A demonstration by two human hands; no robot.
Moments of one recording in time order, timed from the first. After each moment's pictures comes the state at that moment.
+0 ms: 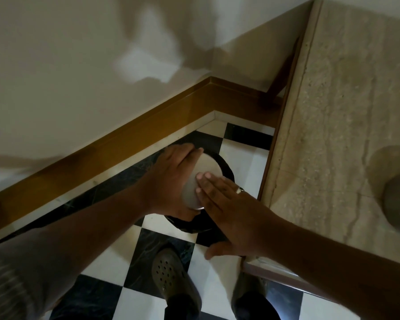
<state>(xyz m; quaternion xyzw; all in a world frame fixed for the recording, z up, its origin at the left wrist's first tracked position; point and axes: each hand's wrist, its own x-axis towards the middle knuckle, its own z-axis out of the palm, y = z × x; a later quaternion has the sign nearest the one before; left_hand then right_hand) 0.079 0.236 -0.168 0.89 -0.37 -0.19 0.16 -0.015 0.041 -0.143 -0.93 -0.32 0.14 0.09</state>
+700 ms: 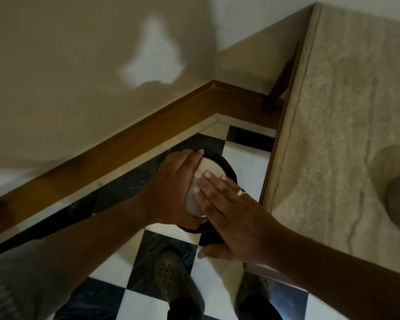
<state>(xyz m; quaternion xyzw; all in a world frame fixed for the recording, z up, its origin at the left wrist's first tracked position) 0.060 0.243 -0.164 0.90 -0.35 -0.19 0.20 -0.026 0.051 -0.146 -0.93 -0.32 0.14 0.11</state>
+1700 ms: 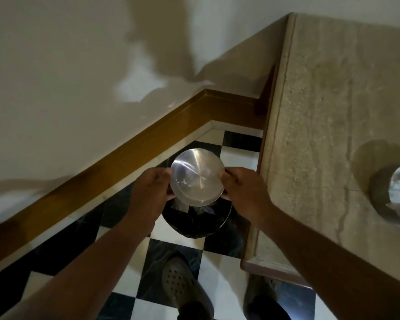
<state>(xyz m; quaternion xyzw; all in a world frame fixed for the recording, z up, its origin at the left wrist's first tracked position) 0.055 0.226 -0.125 0.74 0.25 -0.27 0.57 0.013 0.034 -0.139 -0.82 0.21 0.18 0.50</state>
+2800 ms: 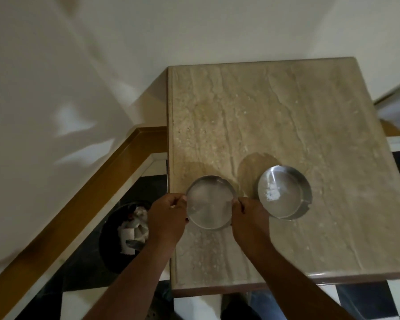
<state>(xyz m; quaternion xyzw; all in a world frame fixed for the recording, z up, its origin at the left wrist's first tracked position) 0.021 0.014 -0.069 0.81 0.11 -0.32 0.48 -0.071 -0.118 -0.095 -0.77 0.46 0.00 0.44</state>
